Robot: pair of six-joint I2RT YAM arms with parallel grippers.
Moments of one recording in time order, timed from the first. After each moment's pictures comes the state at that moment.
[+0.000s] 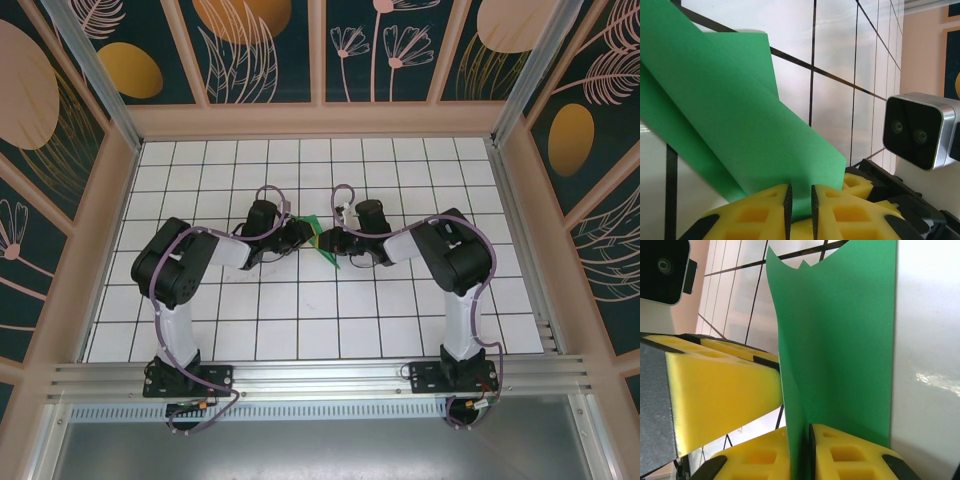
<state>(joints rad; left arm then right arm) -0.48 1.94 0.83 0.51 0.51 -1.04 0.53 2.01 0.88 0.49 -0.68 0.68</state>
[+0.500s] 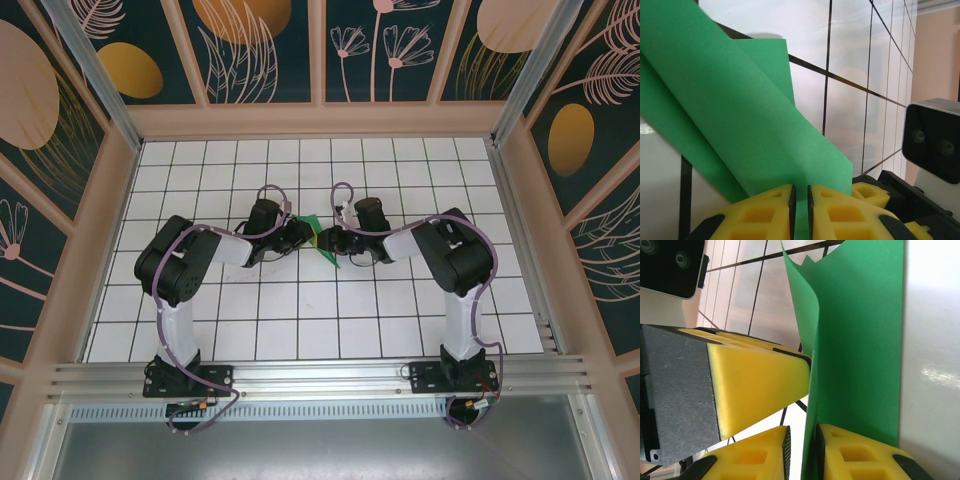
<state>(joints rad) -0.48 1.96 0.86 0.47 0.49 -1.02 0.53 2.00 0.91 0.42 -0.69 0.67</state>
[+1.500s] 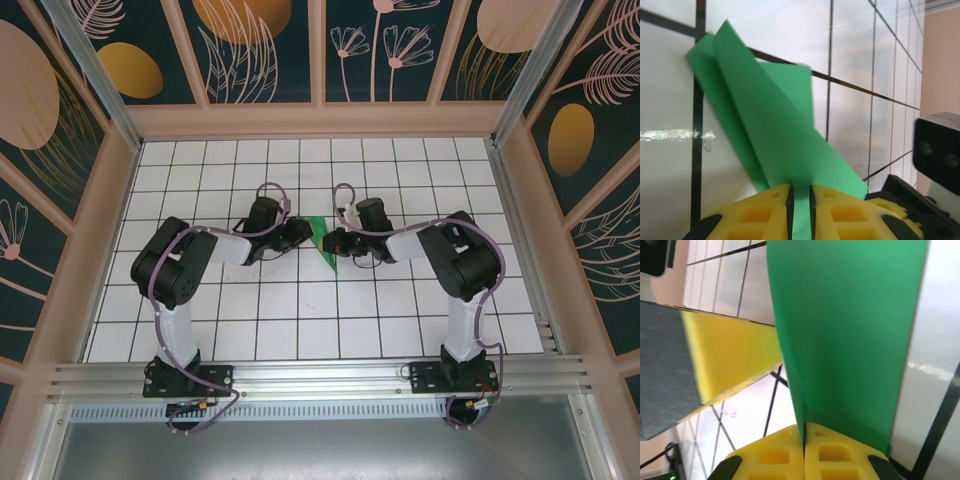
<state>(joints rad) -0.48 1.92 0.87 0.41 0.44 -0.97 0.52 1.95 0.88 0.35 -0.67 0.63</state>
